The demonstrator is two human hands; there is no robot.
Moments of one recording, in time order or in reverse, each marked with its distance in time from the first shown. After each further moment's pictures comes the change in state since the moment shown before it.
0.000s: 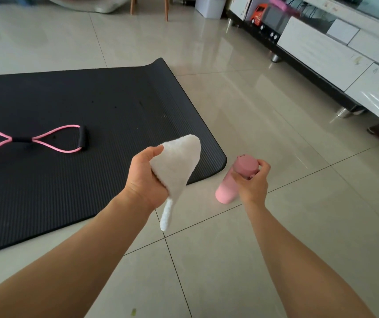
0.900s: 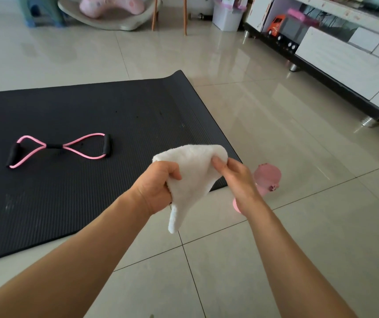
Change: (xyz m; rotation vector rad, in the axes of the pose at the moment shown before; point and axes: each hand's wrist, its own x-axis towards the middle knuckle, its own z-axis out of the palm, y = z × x) left_hand -0.013 0.025 -0.014 0.412 -0.062 0.034; right_hand -0.062 -0.094 0.022 0.247 -0.567 -0.051
